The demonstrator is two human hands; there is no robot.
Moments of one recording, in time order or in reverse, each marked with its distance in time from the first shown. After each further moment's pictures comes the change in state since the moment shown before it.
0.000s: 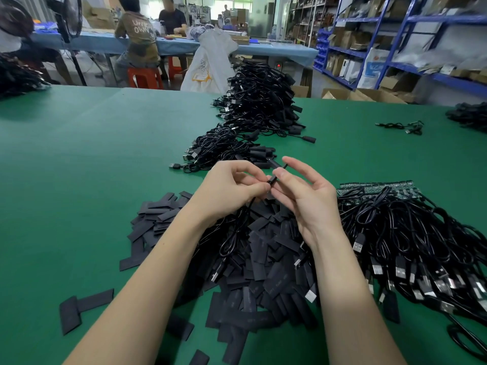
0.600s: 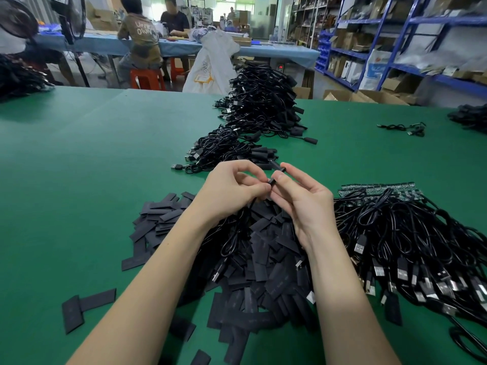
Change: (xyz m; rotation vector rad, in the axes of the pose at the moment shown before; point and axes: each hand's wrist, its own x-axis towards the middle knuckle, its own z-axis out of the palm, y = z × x) left_hand 0.002 -0.002 0.001 0.023 0.038 -0.021; right_hand 0.002 0.007 0.004 0.067 0.051 0.048
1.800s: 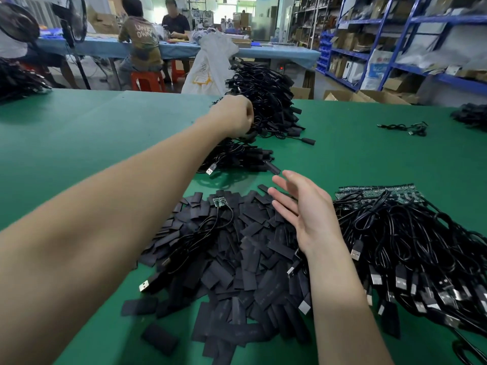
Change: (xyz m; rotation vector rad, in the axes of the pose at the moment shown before) left_hand 0.153 0.046 -0.023 0.986 0.038 0.102; right_hand 0.008 -0.007 -0.018 -0.148 0.030 0.082
